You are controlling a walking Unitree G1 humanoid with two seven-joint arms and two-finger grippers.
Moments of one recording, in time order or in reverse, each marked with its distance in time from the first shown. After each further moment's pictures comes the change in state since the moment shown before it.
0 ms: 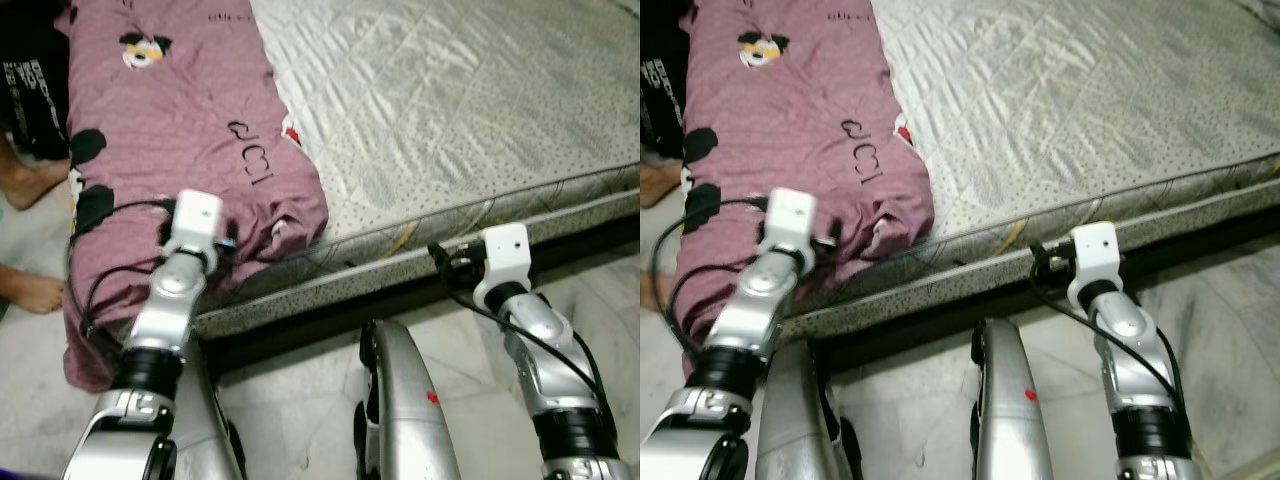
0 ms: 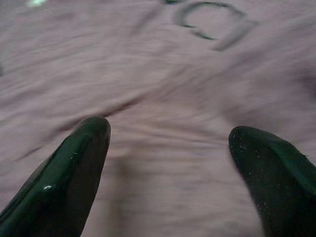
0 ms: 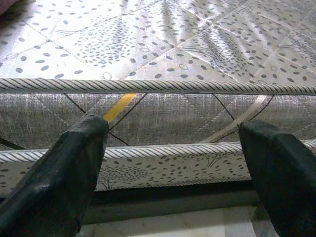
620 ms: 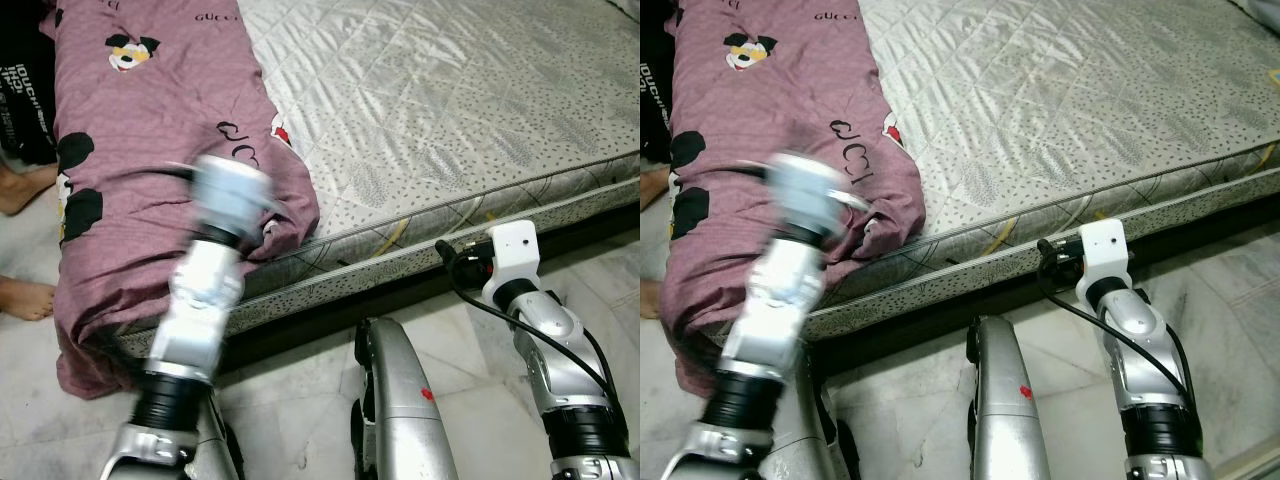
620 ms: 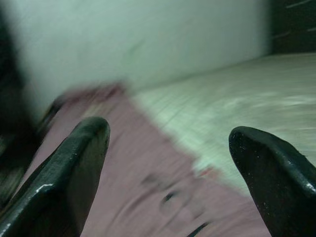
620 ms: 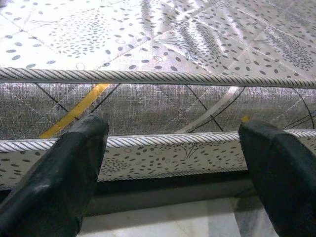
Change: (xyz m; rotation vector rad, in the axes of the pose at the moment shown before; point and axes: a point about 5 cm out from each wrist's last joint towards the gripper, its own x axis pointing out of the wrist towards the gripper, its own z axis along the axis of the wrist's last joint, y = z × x) left arm -0.043 0.002 0.079 -0.132 -0.546 0.228; right arm -0.002 -0.010 0.001 -0.028 0.007 -0.011
